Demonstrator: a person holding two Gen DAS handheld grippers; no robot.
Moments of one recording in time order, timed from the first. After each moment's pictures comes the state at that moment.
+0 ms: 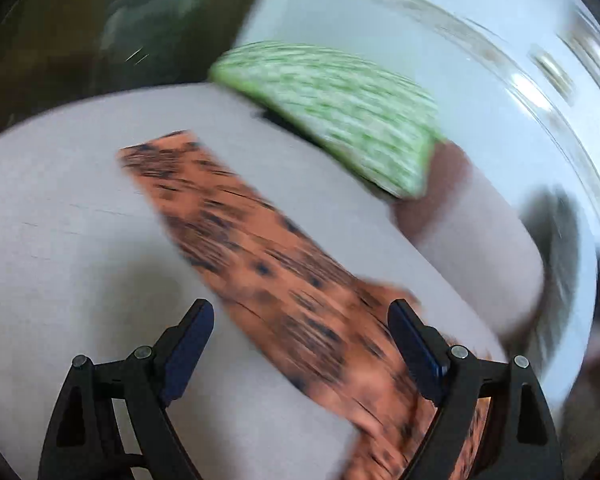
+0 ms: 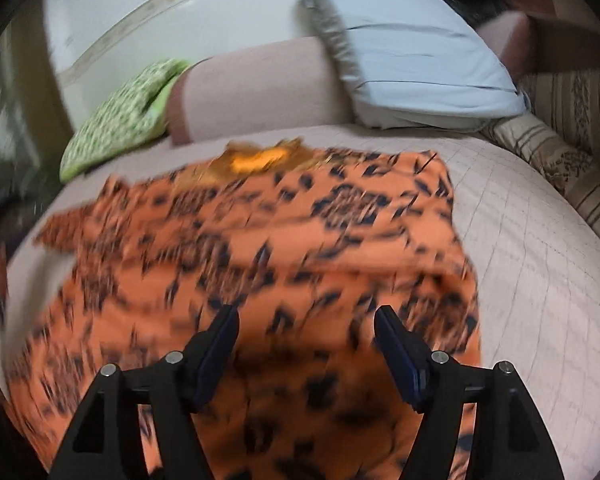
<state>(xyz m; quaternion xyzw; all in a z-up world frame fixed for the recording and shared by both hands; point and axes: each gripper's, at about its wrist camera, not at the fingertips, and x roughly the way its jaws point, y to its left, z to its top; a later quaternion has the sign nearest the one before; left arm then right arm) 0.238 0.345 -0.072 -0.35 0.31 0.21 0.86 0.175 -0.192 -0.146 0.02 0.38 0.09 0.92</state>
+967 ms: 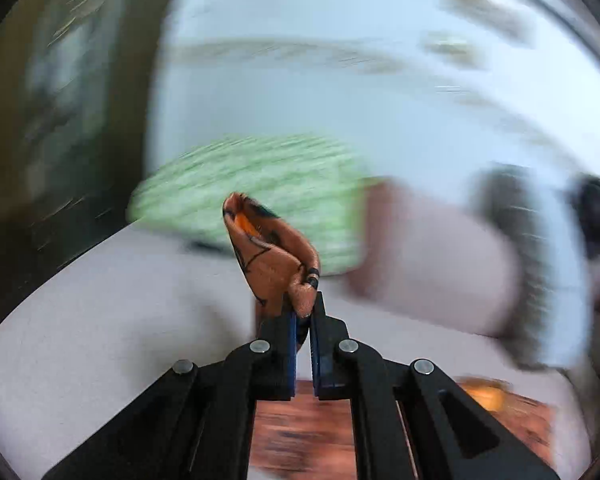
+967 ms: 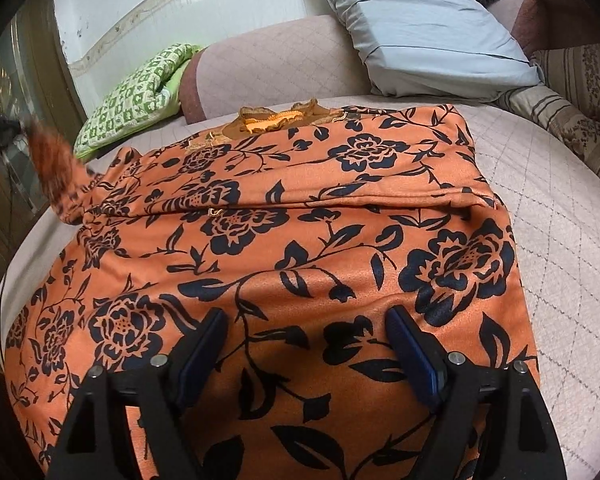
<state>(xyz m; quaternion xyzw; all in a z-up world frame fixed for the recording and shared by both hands) 0.289 0.230 0.084 -0.13 0.24 0.09 0.96 0.170 -0.204 -0.184 0.06 0.39 0.11 0.91</state>
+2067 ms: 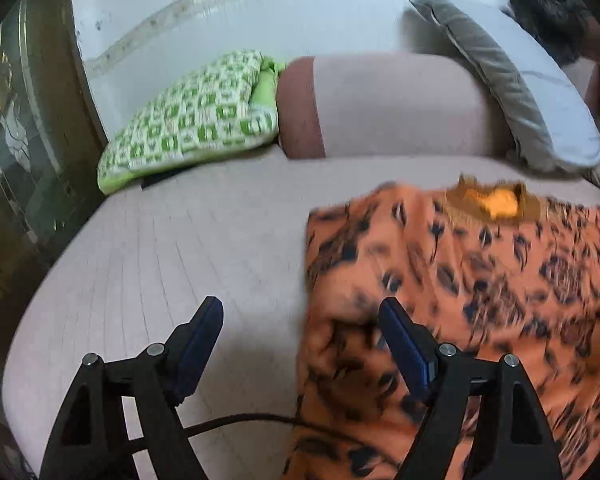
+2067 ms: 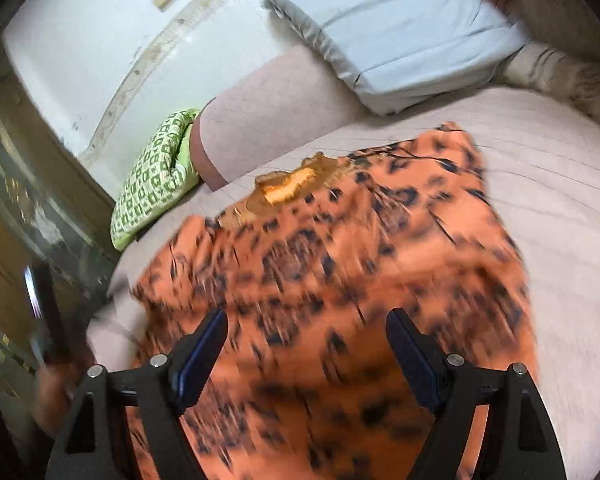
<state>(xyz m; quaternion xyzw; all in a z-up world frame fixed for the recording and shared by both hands) 0.265 0.097 -0.076 0.05 0.37 0.10 0.92 0.249 -0.239 -0.133 0.24 0.39 0.15 0.87</state>
